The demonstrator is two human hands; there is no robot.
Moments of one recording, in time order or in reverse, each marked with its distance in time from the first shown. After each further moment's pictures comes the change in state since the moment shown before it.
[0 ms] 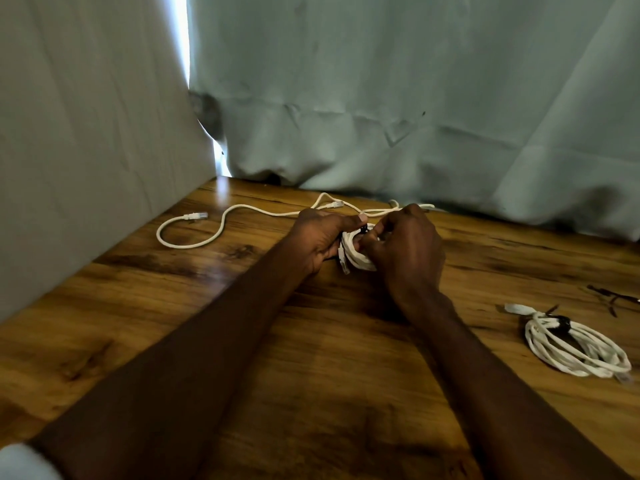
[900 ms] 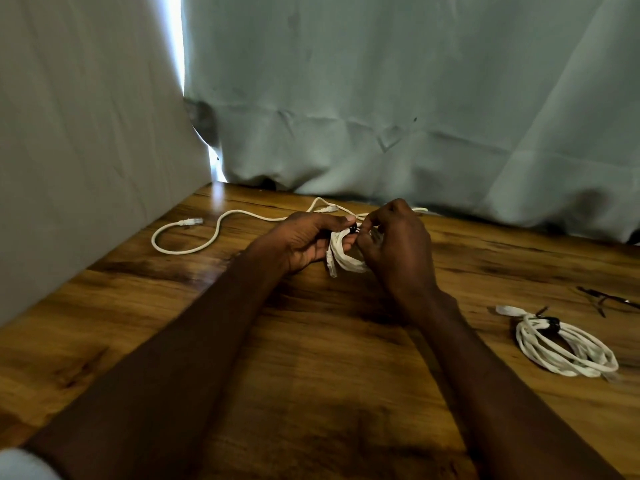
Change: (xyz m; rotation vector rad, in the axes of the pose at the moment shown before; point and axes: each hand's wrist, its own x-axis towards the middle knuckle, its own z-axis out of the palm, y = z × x) left_hand 0.001 0.013 -0.017 -0.063 -0.261 -0.119; right_hand 0.009 0.008 -0.005 0.111 -0.034 -0.227
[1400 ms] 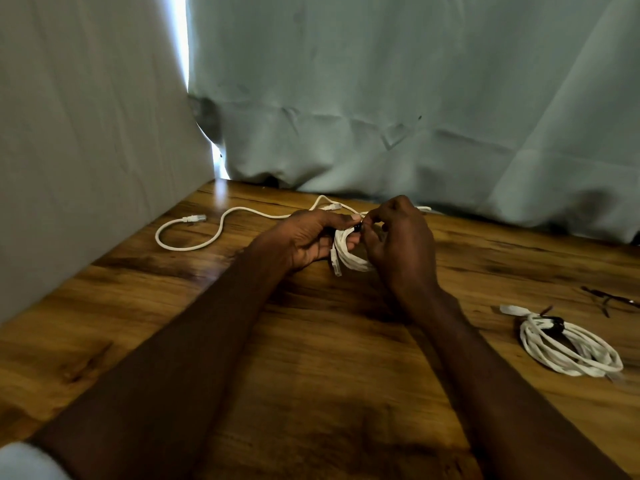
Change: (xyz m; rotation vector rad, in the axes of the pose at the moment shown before) left_hand -0.003 0.002 0.000 0.057 0.002 -0.025; right_hand -0.001 -0.002 0.005 -0.016 0.041 -0.004
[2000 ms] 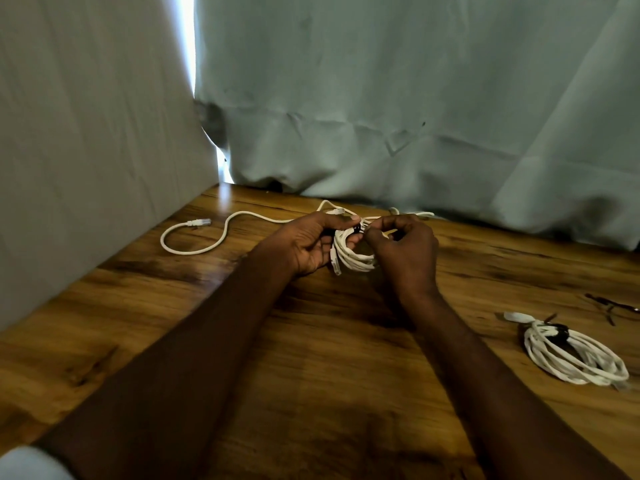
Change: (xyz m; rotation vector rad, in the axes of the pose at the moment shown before) left_hand 0.009 -0.001 -0.005 -0.145 0.040 -0.039; right_hand 0.001 -0.005 0.011 0.490 0.105 0.389
